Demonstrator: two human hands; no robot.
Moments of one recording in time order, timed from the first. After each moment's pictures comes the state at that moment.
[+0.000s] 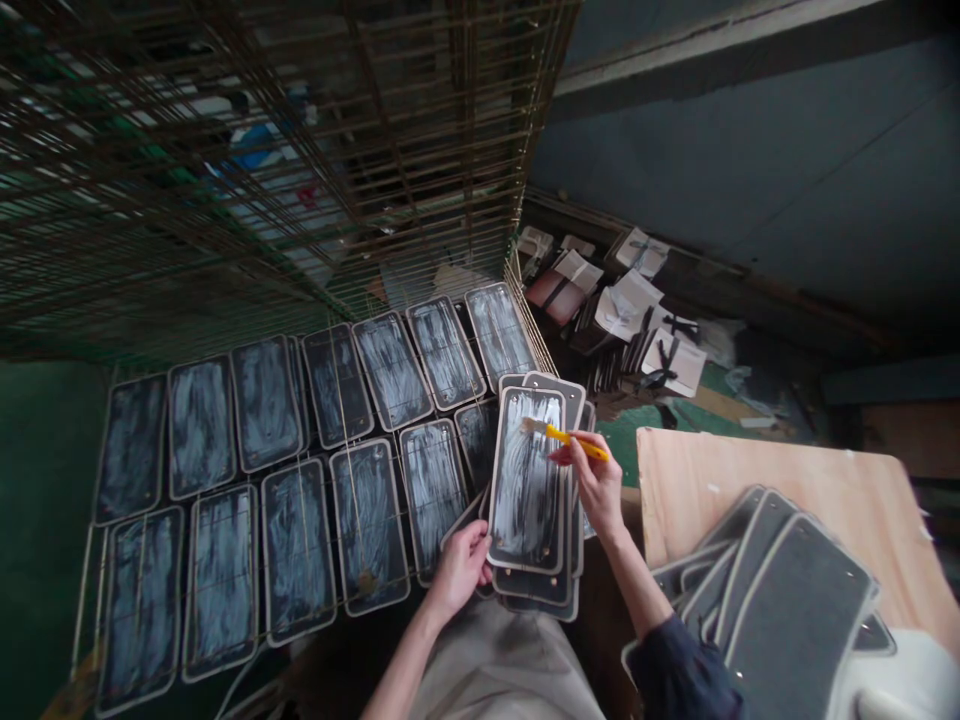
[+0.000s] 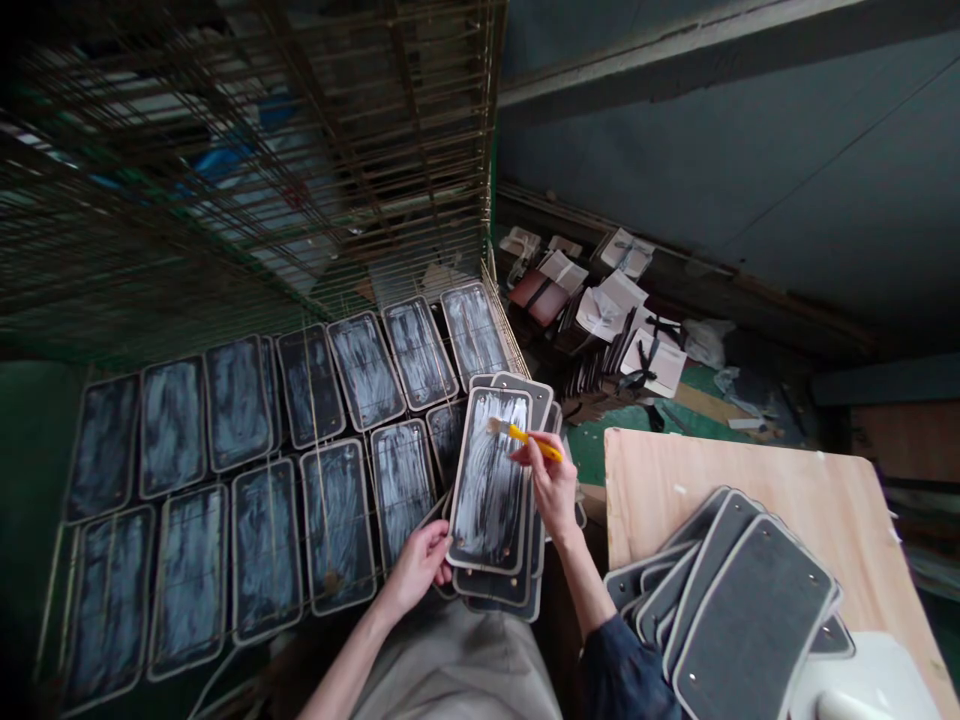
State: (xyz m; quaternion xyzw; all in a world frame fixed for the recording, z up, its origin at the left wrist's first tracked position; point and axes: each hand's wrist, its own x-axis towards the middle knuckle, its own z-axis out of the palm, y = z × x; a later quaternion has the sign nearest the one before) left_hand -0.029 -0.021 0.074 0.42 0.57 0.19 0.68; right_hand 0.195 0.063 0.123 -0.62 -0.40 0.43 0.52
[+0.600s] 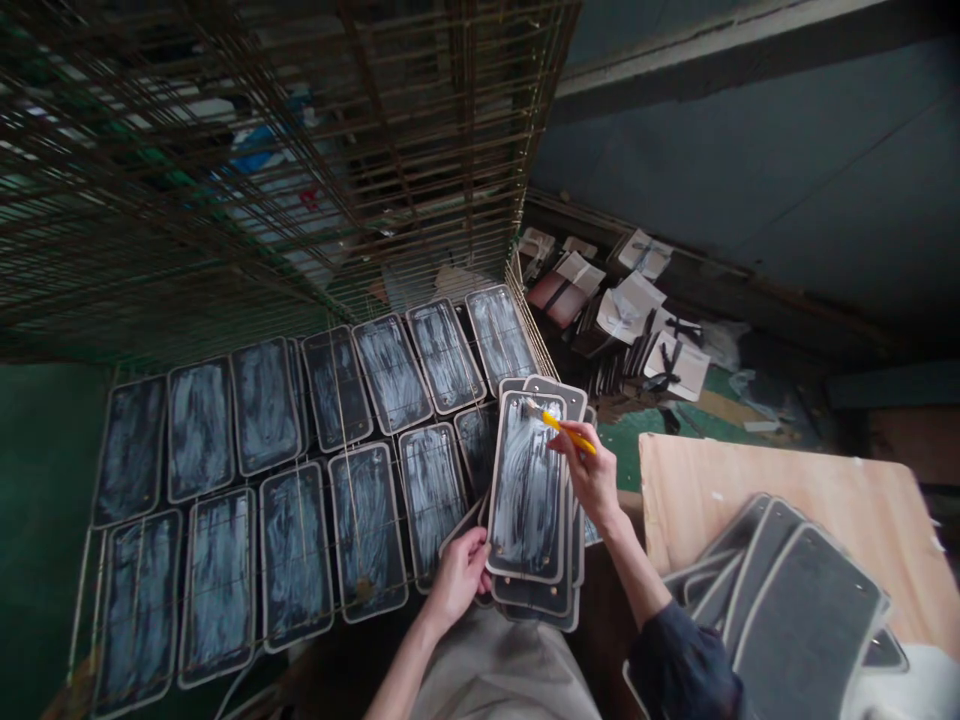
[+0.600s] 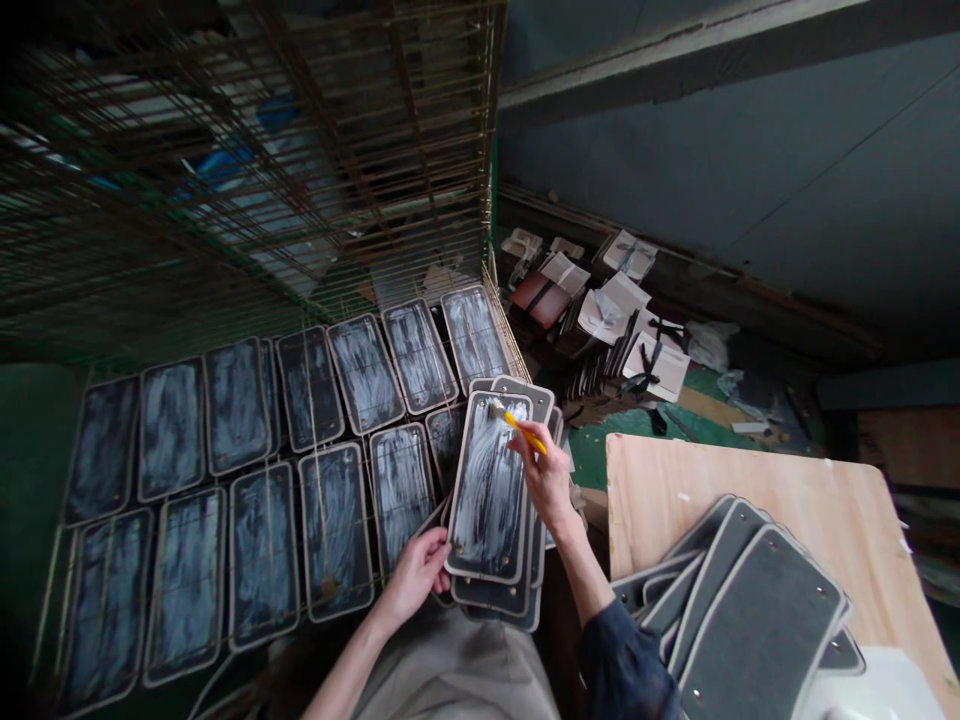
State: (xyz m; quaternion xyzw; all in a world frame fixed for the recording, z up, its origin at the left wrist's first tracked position) left_hand -0.028 -0.022 0.073 0.41 0.57 0.20 0.68; right_hand 0.200 0.085 0.130 -0.65 -0.53 0.34 0.42
